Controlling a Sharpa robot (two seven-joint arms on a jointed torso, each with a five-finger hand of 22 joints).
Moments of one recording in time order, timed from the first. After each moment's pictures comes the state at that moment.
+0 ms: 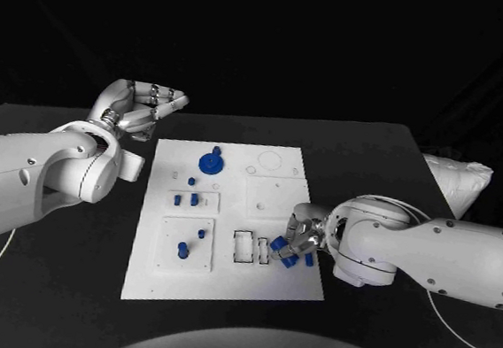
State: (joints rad) left arm 1.27 -0.70 -0.23 1.32 -0.24 -0.51 0.48; left_hand 1.32 -0.05 -0.09 0.29 0.19 0.94 0.17 0.08 0.08 1.09 0.11 0.07 0.06 1.47 0.04 1.56 1.31 0.01 1.46 0.14 1.50 1.31; right arm 1.16 -0.97 -0.22 1.85 -1.10 -0.12 -0.68; right_hand 1.28 0.03 0.02 0.15 0.38 0.82 0.17 0.31 0.95 1.46 0.09 1.57 1.31 1.47 0.02 1.57 1.31 0.01 1.47 0.13 1.57 1.31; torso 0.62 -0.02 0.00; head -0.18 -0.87
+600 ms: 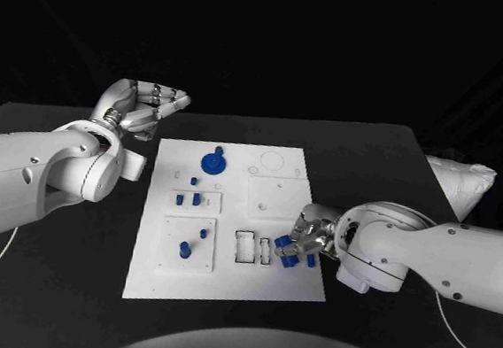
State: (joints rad) left arm 1.27 -0.70 -0.23 1.32 -0.24 -0.51 0.48; left_hand 1.32 -0.05 -0.09 0.29 0.19 0.94 0.17 0.08 0.08 1.09 0.11 0.07 0.06 1.47 0.04 1.56 1.31 0.01 1.46 0.14 1.50 1.31; right arm 1.15 -1.01 -0.23 1.88 -0.96 -0.23 -0.64; right_hand 1.29 0.01 0.09 0.19 0.42 0.95 0.18 0.18 0.54 1.47 0.07 1.57 1.31 1.47 0.01 1.57 1.31 0.01 1.47 0.12 1.57 1.31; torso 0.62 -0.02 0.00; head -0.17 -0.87
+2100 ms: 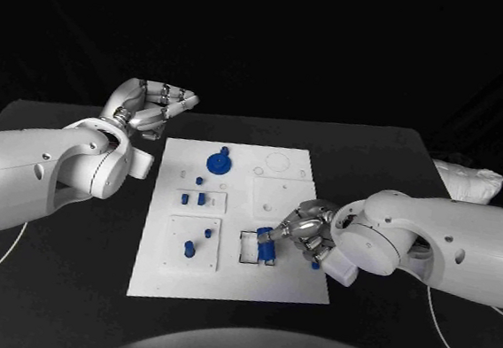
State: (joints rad) left arm 1.27 -0.70 -0.23 1.31 -0.24 -0.50 0.47; left_hand 1.32 -0.04 -0.09 0.29 0.19 0.94 0.17 0.08 0.08 1.09 0.11 0.07 0.06 1.47 0.04 1.56 1.31 0.01 1.47 0.15 1.50 1.31; right arm 1.21 -0.96 -0.24 1.82 -0.40 -0.27 -0.51; right_hand 1.23 -0.01 0.24 0.05 0.32 0.99 0.19 0.13 0.16 1.47 0.06 1.57 1.31 1.47 0.01 1.57 1.31 0.01 1.47 0.12 1.57 1.31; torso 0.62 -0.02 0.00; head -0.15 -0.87
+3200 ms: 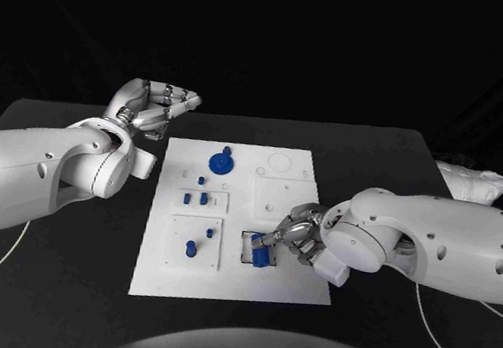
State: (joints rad) left arm 1.27 -0.70 -0.23 1.31 -0.24 -0.50 0.47; left_hand 1.32 -0.04 -0.09 0.29 0.19 0.94 0.17 0.08 0.08 1.09 0.11 0.07 0.06 1.47 0.04 1.56 1.31 0.01 1.47 0.15 1.50 1.31; right arm 1.21 -0.89 -0.24 1.78 -0.42 -0.26 -0.59; right_hand 1.21 -0.01 0.23 0.07 0.28 1.00 0.19 0.12 0.15 1.47 0.06 1.57 1.31 1.47 0.01 1.57 1.31 0.01 1.47 0.12 1.57 1.31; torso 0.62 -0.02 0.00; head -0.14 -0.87
